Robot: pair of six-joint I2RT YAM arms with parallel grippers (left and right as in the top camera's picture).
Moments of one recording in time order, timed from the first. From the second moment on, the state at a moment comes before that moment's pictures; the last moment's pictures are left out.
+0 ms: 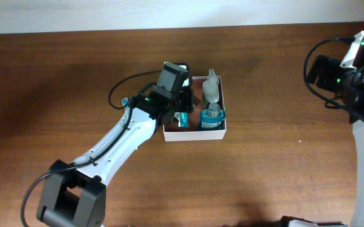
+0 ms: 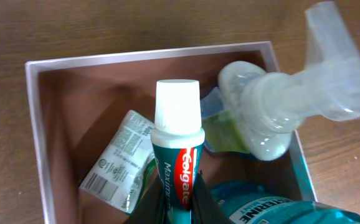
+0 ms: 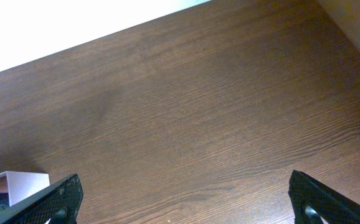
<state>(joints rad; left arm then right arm) -0.54 1.75 1.31 -0.43 0.01 -0.41 -0.25 1.41 1.49 -0.85 0.04 0.11</state>
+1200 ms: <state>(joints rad) -0.31 1.62 1.36 -0.92 -0.11 -0.38 -0.25 1.41 1.49 -0.85 0.04 0.11</state>
